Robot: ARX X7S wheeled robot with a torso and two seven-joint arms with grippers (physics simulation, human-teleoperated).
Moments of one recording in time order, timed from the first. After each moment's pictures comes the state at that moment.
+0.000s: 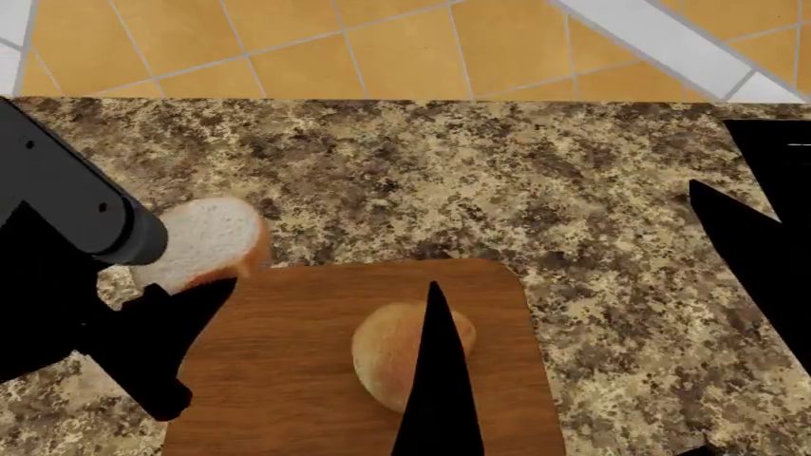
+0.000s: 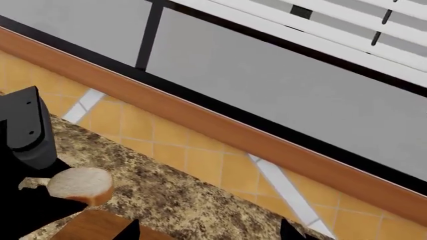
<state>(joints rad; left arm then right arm) -1.52 -0.85 1.06 0.38 -1.76 -0.90 -0.57 1.81 1.05 -0.63 -1.05 2.58 0.71 1.57</state>
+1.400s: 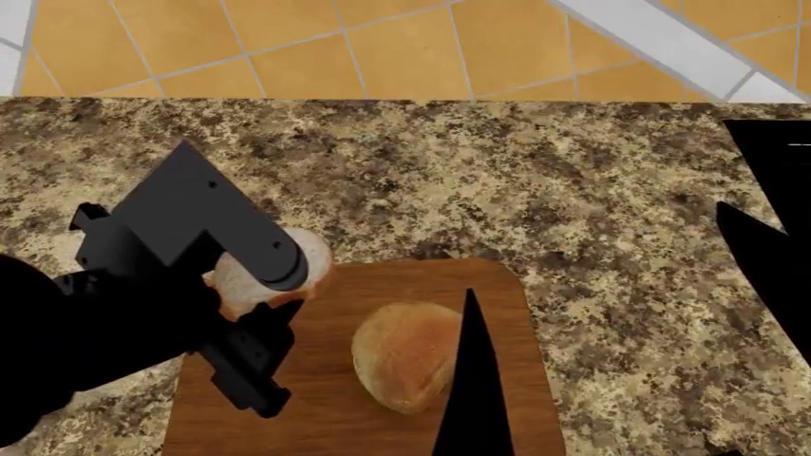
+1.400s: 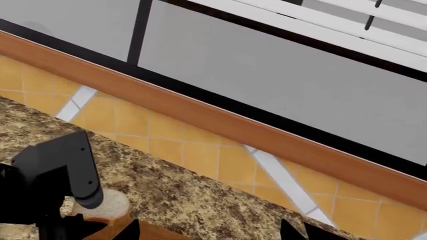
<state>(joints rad) -1.50 -0.60 1.21 0.17 -1.54 -0.94 -0.54 1.61 1.07 -0.46 -1.05 2.56 0.77 1.57</state>
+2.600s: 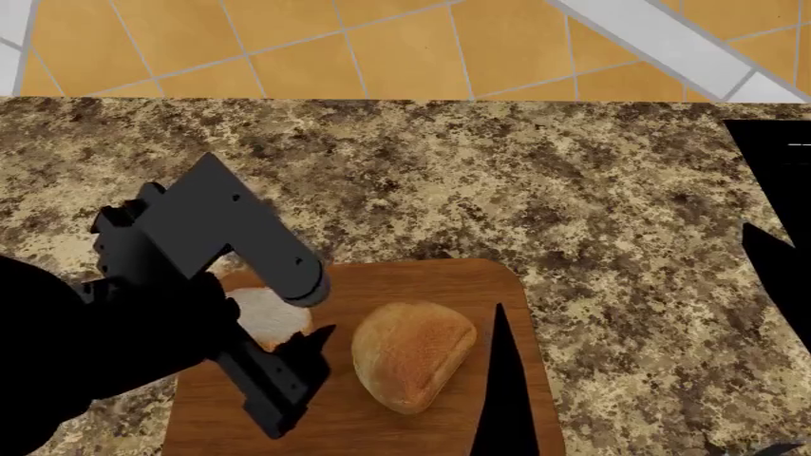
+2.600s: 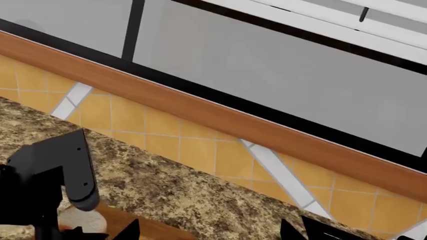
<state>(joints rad) -1.50 -0.57 1.23 0.18 -1.53 -0.94 -0.54 1.44 1.08 -0.27 -1.05 2.58 0.84 1.57</state>
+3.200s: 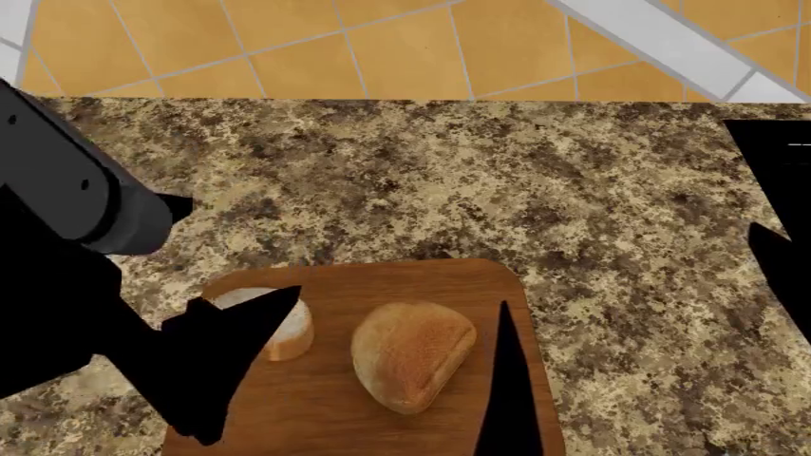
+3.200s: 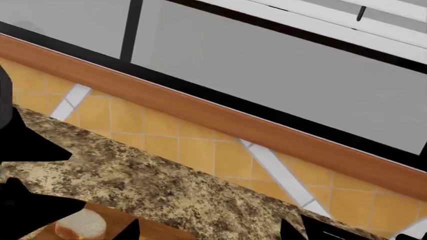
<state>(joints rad) -1.54 -0.81 1.02 0.44 -1.90 -0.82 -0.64 1.44 1.09 -0.27 -1.05 2.58 0.83 1.57</state>
